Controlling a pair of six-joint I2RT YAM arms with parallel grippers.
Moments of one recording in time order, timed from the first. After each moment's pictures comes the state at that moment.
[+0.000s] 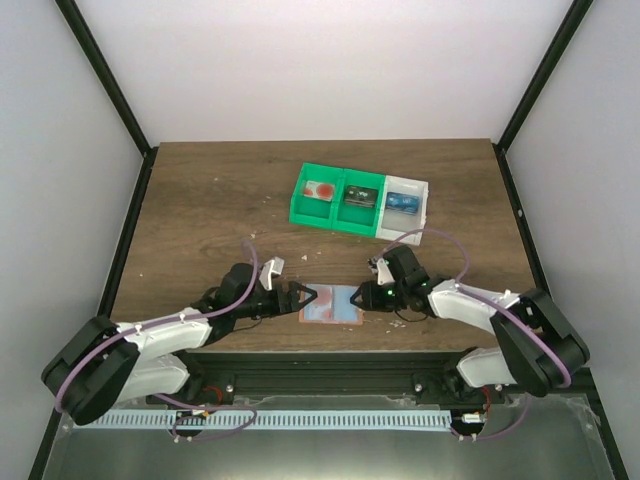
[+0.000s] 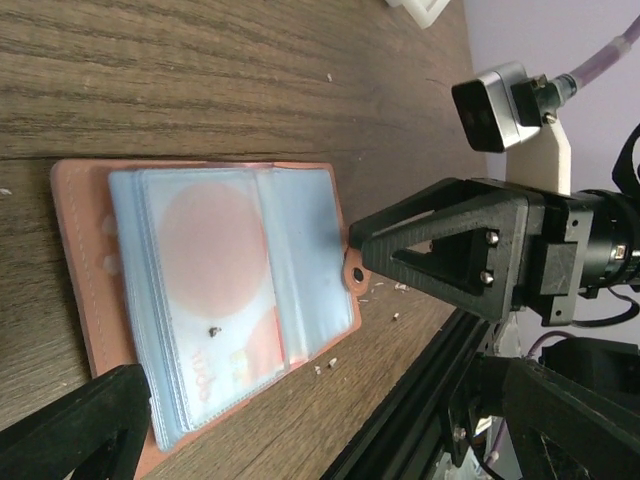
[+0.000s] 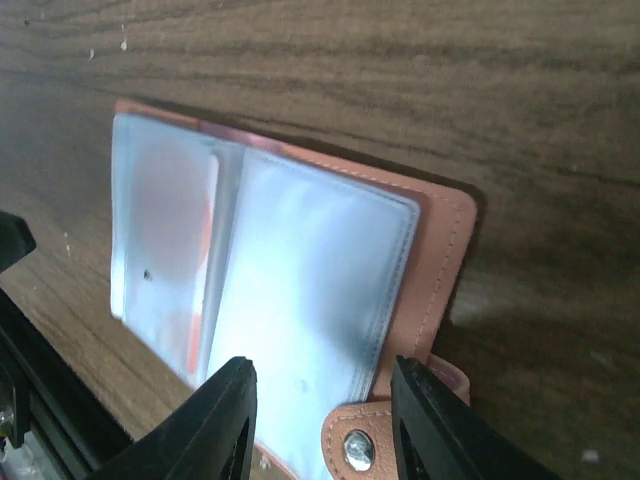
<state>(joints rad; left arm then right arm) -0.71 1.18 0.29 0.37 0.44 -0.95 0.56 1.37 0.49 -0.08 -0.45 0.58</state>
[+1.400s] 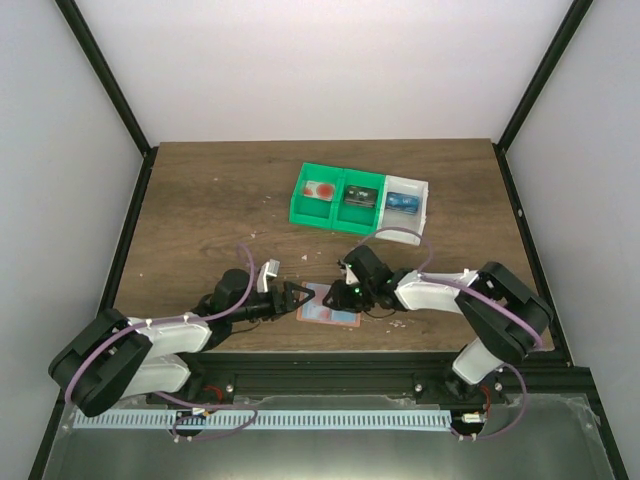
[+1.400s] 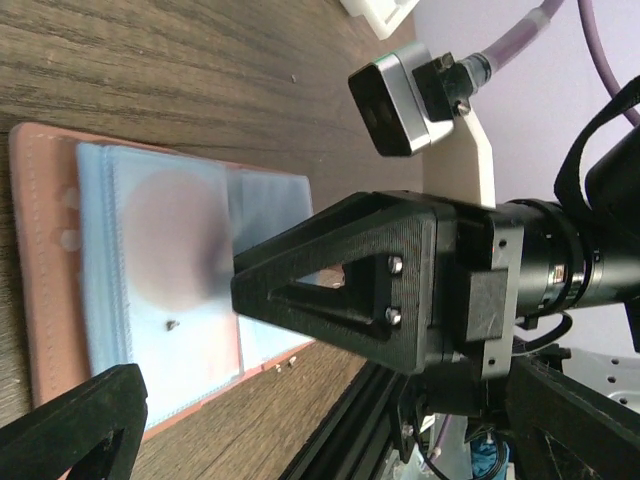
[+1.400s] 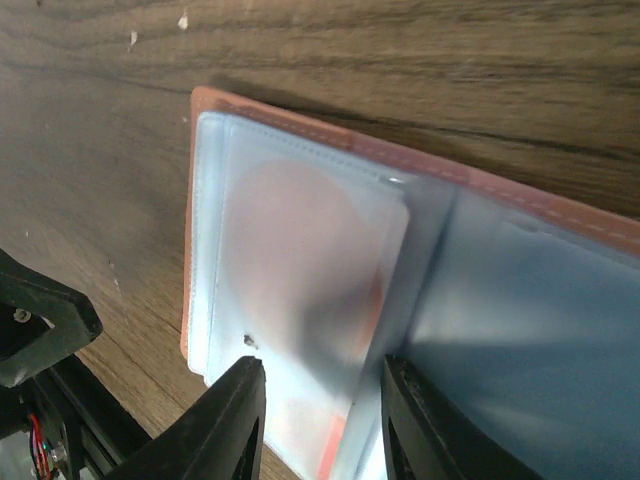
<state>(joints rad) -0.67 1.24 0.19 0.64 0.53 -1.07 0.77 1.56 0.64 -0.02 -0.39 0.81</state>
